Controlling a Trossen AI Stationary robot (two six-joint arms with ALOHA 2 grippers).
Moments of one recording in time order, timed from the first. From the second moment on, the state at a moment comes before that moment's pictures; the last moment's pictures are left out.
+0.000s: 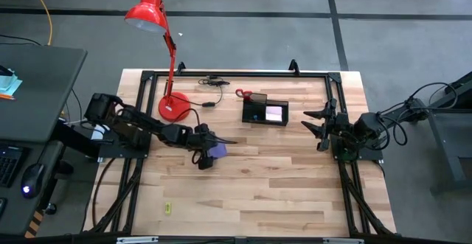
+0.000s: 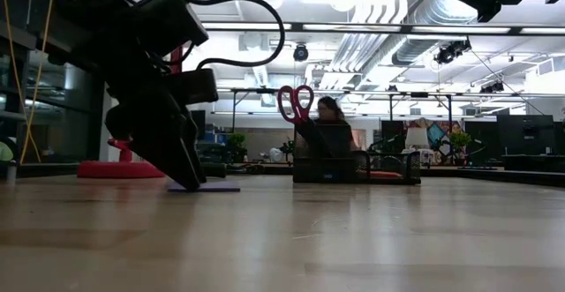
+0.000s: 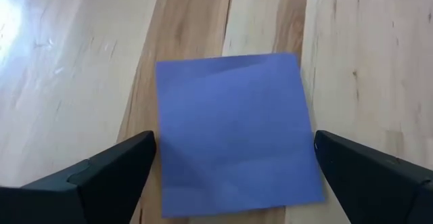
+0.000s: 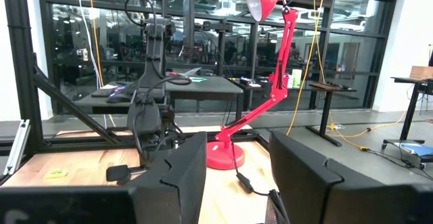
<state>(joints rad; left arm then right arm) 0.01 1.64 0.60 0.01 -0.14 -0.26 0.41 0.31 0.28 0.22 0.65 -0.18</state>
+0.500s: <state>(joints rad) 0.01 1.66 0.60 0.05 -0.16 -0.26 0.41 0.31 0.28 0.22 0.65 -0.18</state>
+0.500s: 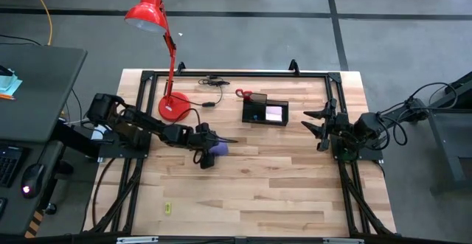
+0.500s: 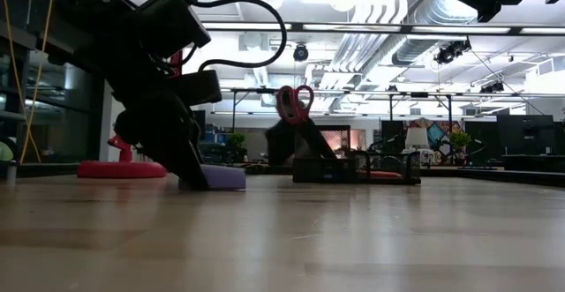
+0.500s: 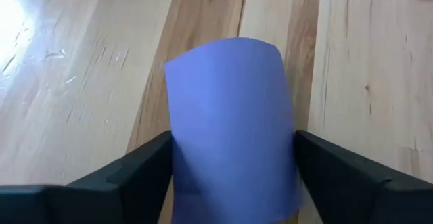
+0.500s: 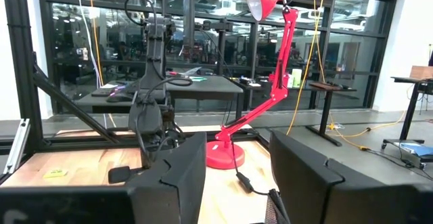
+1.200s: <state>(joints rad) 0.01 1.68 0.87 0.00 -0.12 -0.13 0.41 0.31 0.28 0.22 0.65 -0.18</state>
